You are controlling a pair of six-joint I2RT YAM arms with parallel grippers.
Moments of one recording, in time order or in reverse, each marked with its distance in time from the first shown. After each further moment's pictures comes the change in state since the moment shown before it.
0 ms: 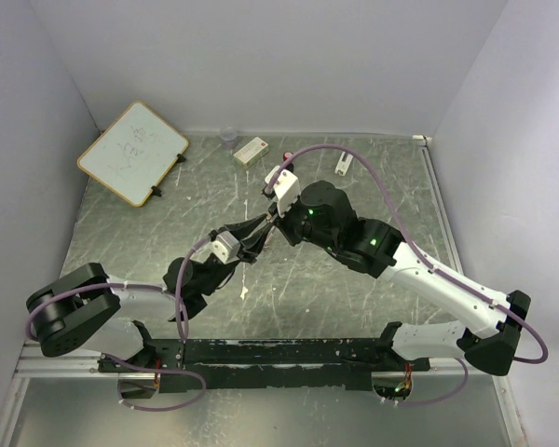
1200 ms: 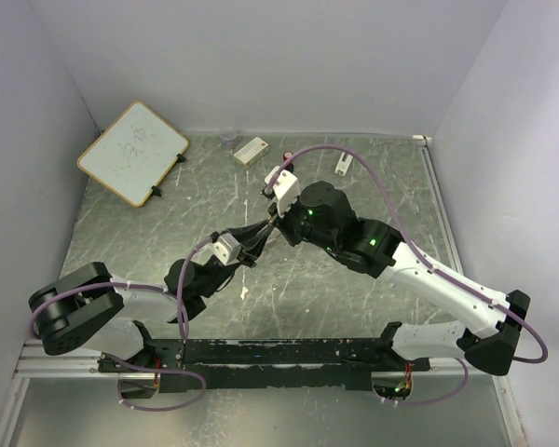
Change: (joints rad) left arm -0.001 0.013 -0.024 0.001 0.009 -0.028; right arm 0.001 0.000 -0.002 0.004 0.006 0.000
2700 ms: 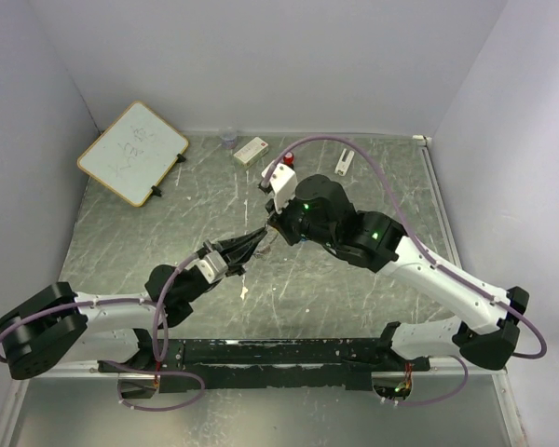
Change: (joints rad) left arm 0.009 -0.212 -0.058 -0.080 0.193 0.114; right arm 0.023 0.043 0.135 -0.138 0.014 0.064
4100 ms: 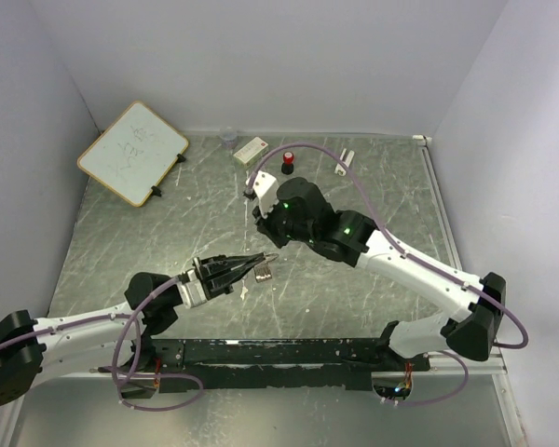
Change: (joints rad) left arm -0.008 -0.280 -0.035 -0.201 0.296 0.032; right arm -0.032 0.099 -0.072 0.089 -0.149 -0.027
